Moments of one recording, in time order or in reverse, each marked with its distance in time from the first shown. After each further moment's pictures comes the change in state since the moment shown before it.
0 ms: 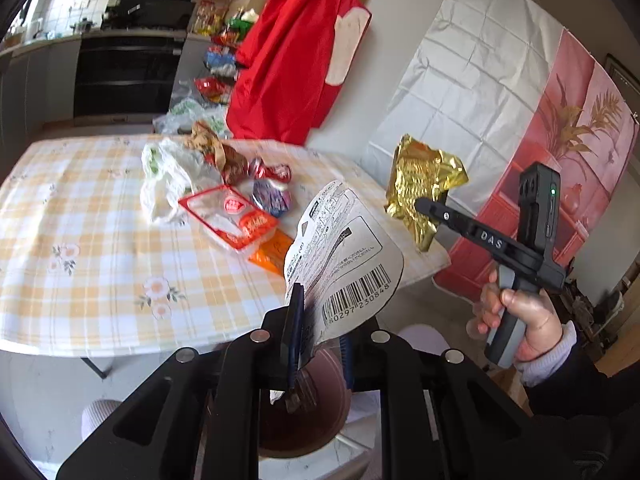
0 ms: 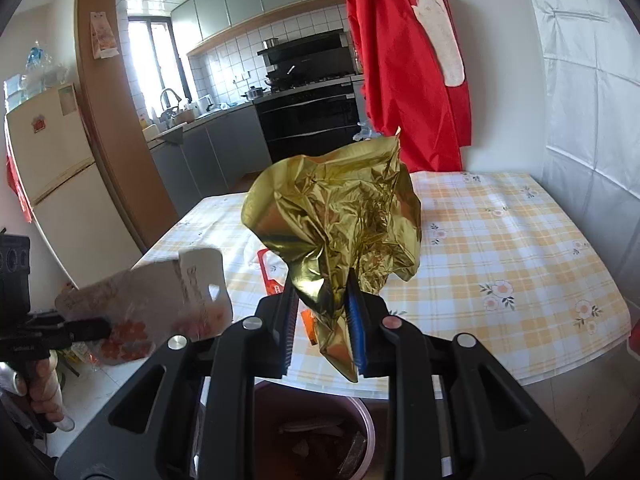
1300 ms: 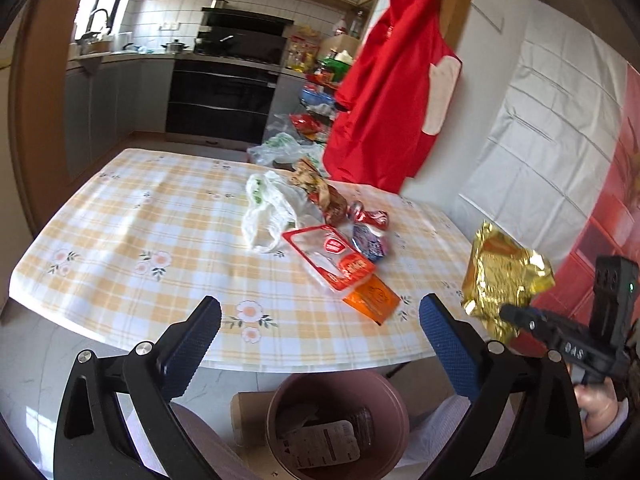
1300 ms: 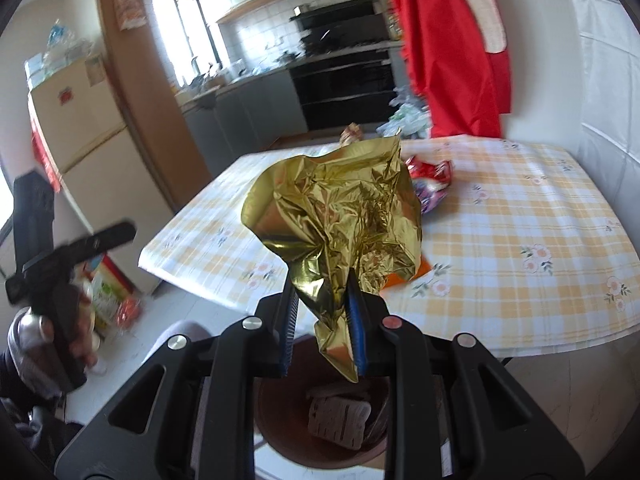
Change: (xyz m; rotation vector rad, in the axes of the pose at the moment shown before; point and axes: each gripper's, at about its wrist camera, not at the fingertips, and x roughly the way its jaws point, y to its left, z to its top) left arm -0.029 0.032 0.006 -0.124 -0.196 0.344; right arm 0.000 0.041 -0.032 -0.056 0.150 0.126
